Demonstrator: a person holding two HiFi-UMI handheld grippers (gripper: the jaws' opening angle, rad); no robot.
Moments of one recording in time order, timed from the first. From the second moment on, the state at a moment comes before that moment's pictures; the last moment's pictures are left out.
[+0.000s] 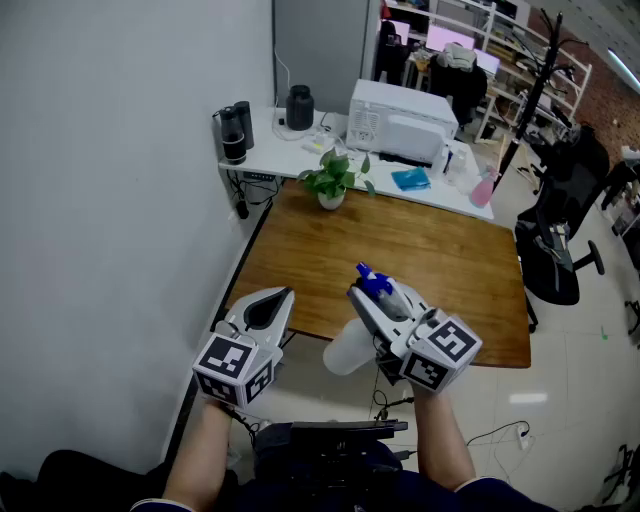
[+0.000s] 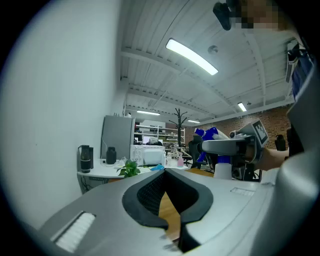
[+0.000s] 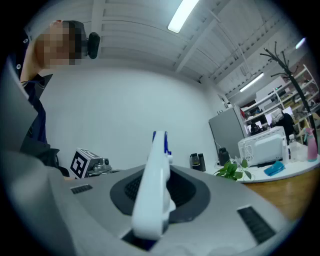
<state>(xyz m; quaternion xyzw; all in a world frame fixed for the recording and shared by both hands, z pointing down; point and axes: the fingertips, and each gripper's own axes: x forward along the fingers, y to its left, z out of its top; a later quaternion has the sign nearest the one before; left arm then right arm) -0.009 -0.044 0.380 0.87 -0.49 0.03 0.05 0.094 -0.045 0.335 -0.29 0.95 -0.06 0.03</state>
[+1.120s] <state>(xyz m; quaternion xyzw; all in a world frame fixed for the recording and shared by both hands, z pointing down) -0.043 -0.203 0.388 0.90 -0.43 0.04 0.07 0.051 -0.196 0.341 -0.36 0.93 -0.06 0.02</state>
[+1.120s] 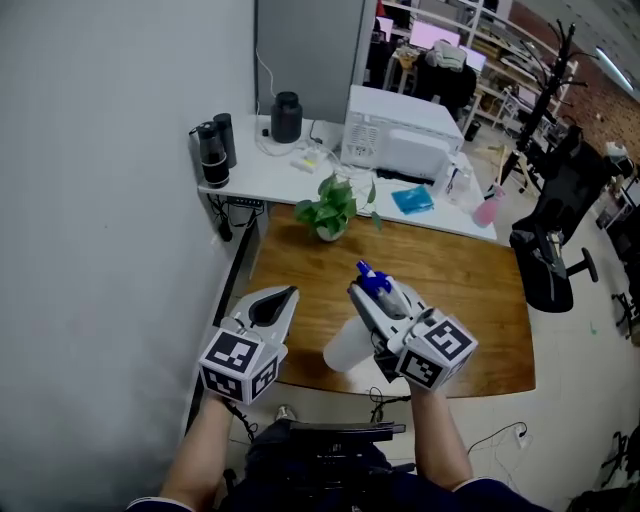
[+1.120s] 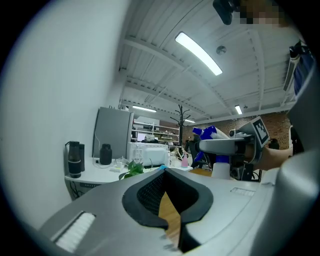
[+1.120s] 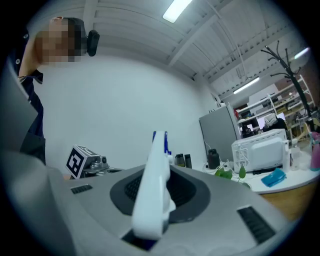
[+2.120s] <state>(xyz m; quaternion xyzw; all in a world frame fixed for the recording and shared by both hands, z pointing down) -0.045 -0.265 0.436 0.90 -0.41 0.07 0.12 0.031 -0.341 0.421 -0.45 0.89 0.02 -0.04</state>
